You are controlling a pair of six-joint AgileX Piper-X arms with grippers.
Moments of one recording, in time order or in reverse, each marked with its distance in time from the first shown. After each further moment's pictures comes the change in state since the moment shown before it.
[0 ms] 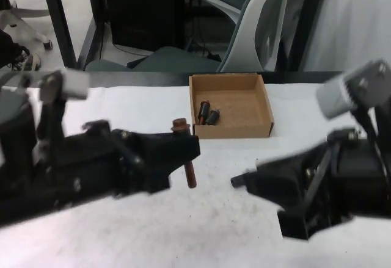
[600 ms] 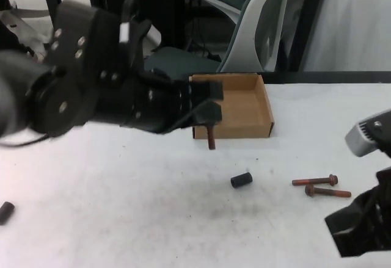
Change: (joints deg) left arm 3.8 27.8 -29.2 23.9 -0.5 -3.1; right arm -12.3 0.1 -0.2 22.2 0.7 -5.6
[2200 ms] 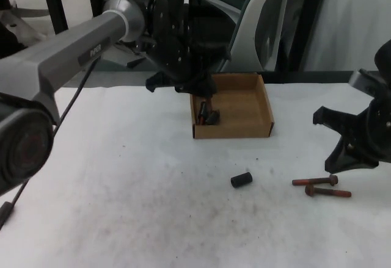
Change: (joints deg) left arm 5.5 52.1 -69.0 38.4 -3.0 4.5; right arm -24.9 40.0 -22.6 1.9 -10.1 16.7
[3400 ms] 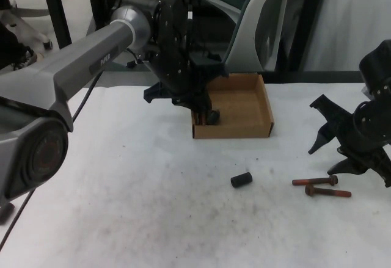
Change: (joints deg) left arm 0.0 3.1 -2.0 5.1 -0.8 2.9; right arm -0.6 7.0 -0.1 -12.5 5.7 32.5
